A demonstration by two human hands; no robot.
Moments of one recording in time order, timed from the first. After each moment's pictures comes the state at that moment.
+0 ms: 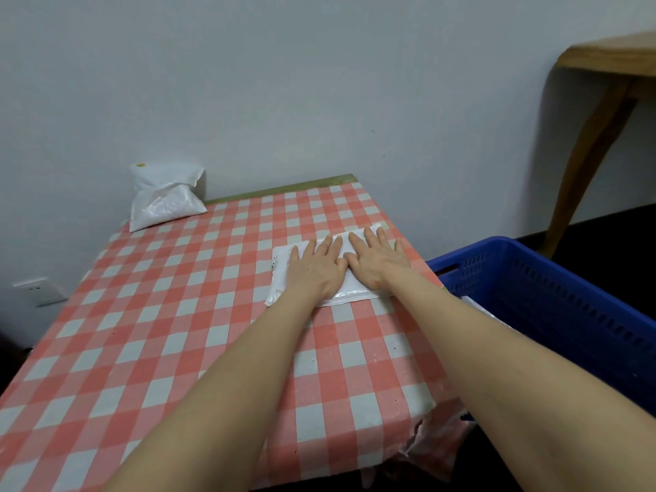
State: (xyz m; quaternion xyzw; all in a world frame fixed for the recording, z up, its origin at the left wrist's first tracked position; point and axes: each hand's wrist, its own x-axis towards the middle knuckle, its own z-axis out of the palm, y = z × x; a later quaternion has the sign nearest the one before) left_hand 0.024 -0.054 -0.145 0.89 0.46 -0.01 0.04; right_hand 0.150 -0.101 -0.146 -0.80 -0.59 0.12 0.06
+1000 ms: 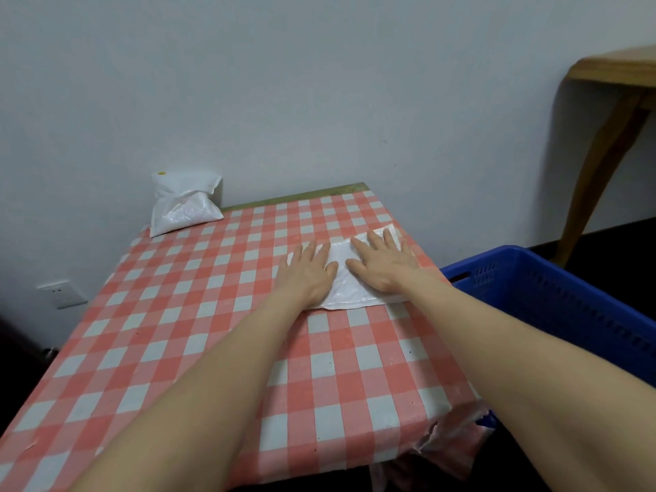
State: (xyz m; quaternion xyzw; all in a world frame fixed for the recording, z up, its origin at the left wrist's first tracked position) left_hand -0.015 -0.040 -0.137 0.87 0.48 0.01 0.06; right_hand 0.139 -0.100 -0.135 -0.78 -0.61 0.09 0.03
